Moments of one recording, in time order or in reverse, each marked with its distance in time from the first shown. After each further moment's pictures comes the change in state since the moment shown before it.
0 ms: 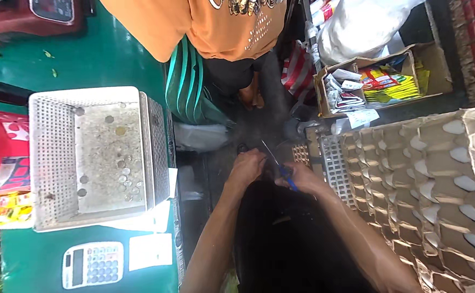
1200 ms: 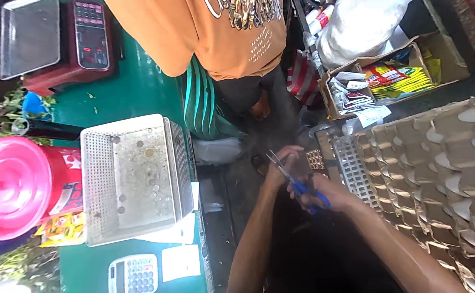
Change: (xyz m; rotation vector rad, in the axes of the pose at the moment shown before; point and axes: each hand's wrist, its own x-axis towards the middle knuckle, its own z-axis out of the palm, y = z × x) left_hand 0.031 0.035 0.028 -0.989 0.435 0.440; right_hand -0.047 -0.036 0.008 0.453 -0.240 -0.266
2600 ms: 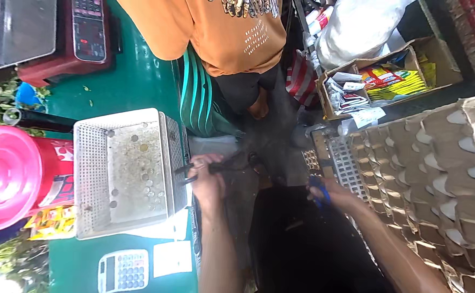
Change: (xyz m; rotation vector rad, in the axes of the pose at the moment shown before) left_hand -0.044 0.091 -0.109 -0.171 0.705 0.106; right_hand -0.038 0.066 -0.050 -0.071 0.347 0.282
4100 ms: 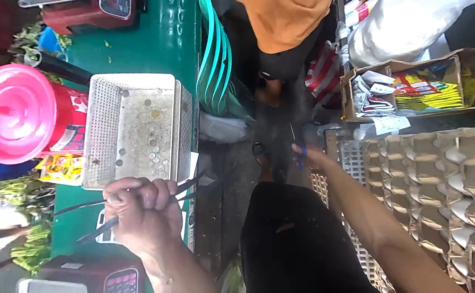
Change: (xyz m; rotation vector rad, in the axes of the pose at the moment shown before) left_hand -0.060 0.125 -0.042 -0.052 0.186 0.185; right_hand 0.163 -0.024 -0.007 0.040 0.023 0.196
